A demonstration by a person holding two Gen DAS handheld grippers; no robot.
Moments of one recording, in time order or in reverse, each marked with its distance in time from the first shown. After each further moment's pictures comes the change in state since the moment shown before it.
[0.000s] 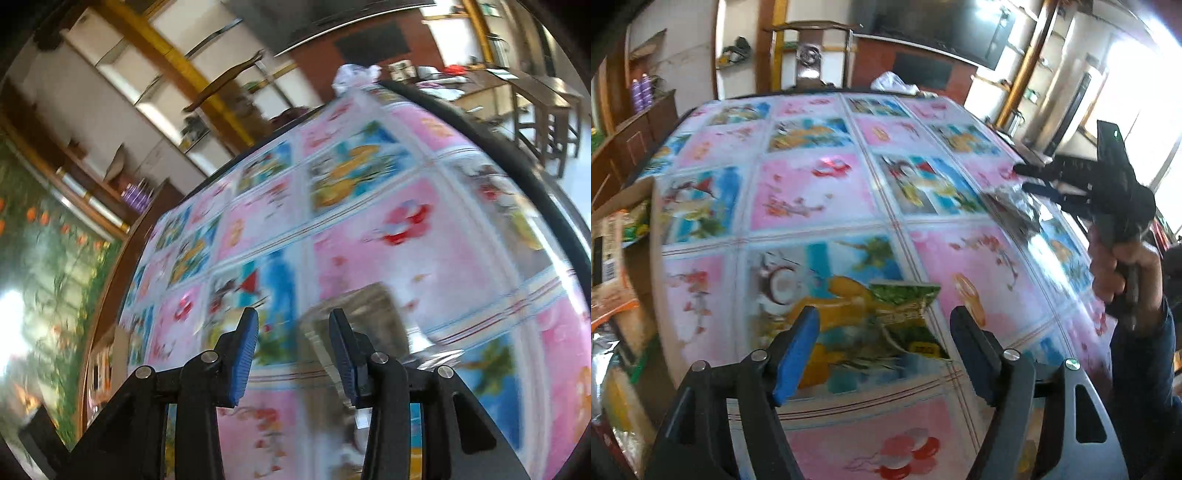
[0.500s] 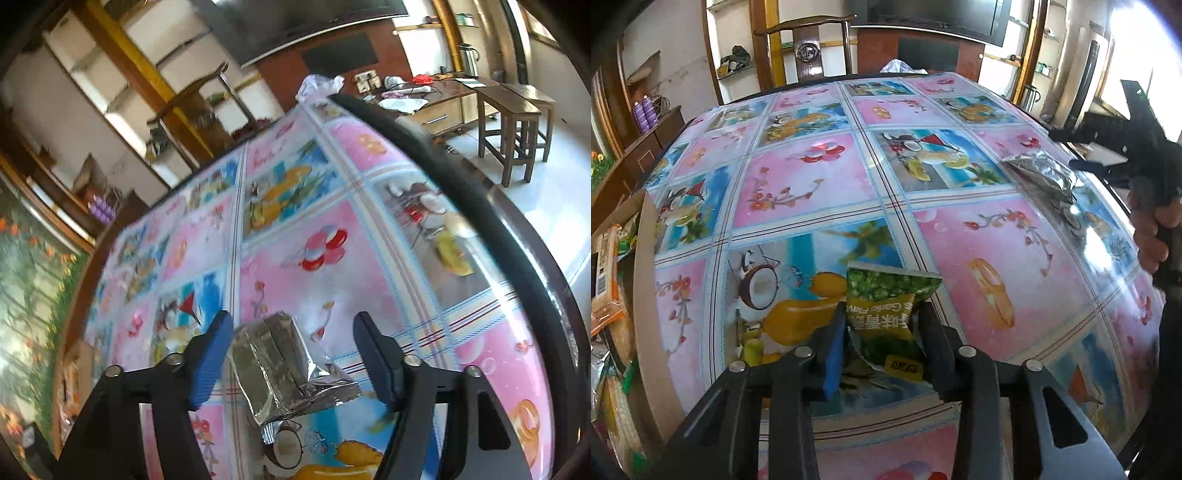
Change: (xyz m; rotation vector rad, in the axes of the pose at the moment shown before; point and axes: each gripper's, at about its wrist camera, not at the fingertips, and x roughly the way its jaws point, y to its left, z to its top) left arm 0.035 -0.020 -0.006 0.061 0.019 0.139; right arm 0.007 -0.021 0.014 -0.042 0.029 -0.139
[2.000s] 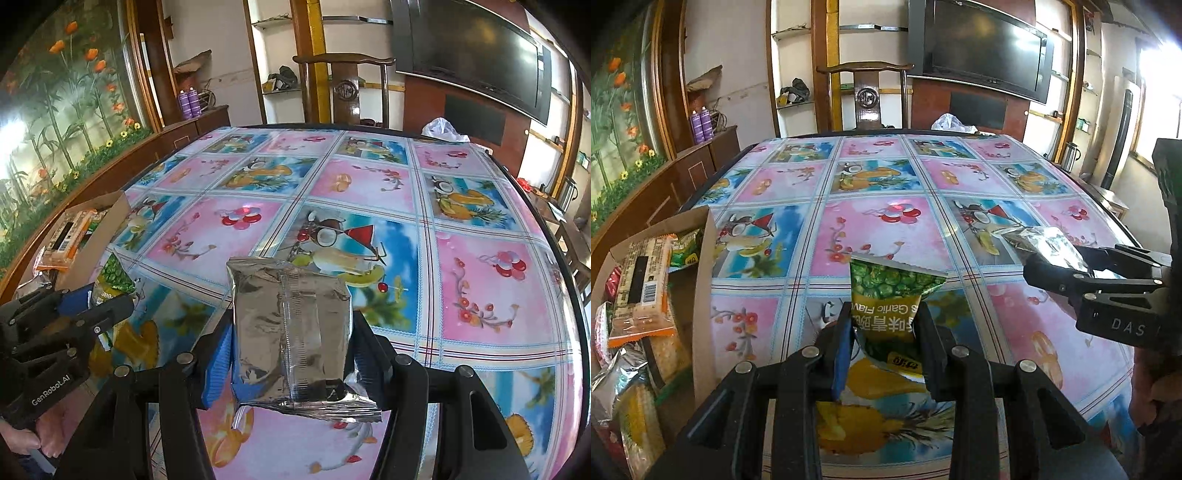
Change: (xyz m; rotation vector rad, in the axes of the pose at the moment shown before) left arm -0.019 0.037 0.009 -0.118 -0.218 0.151; right arm 0.022 0.155 -0.094 -0.560 -0.020 0.054
